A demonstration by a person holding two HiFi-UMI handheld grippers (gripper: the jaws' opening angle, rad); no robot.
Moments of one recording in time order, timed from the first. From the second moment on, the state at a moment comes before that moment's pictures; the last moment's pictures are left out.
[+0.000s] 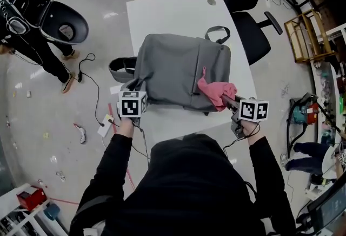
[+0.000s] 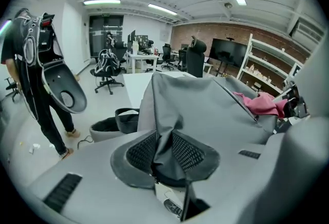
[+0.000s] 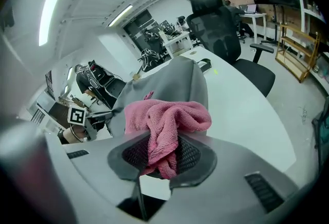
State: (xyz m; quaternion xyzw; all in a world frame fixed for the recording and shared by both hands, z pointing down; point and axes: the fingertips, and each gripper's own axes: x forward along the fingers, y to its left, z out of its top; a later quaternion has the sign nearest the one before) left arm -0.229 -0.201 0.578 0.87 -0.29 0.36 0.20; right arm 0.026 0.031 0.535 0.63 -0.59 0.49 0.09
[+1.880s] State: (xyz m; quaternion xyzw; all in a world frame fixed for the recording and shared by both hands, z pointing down) left arm -0.038 0.007 0.519 0.84 -0.41 0.16 0.31; right arm 0.208 -0.038 0.565 0.47 -0.77 0.35 0.24
